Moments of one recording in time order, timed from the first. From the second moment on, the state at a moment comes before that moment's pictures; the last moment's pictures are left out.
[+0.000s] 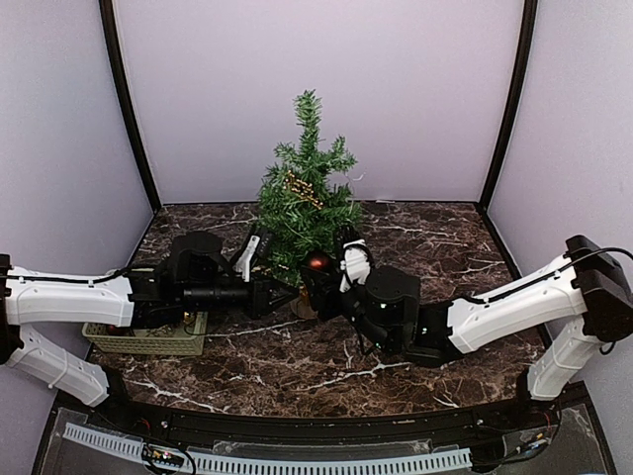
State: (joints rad) left arm -0.93 1.26 0.72 0.16 0.21 -0.50; right arm 1.28 1.61 0.84 0.68 0.63 0.26
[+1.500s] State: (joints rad) left arm -0.94 1.28 0.75 0.14 0.16 -0.52; right arm 1.33 1.50 0.77 0.66 0.72 0.24
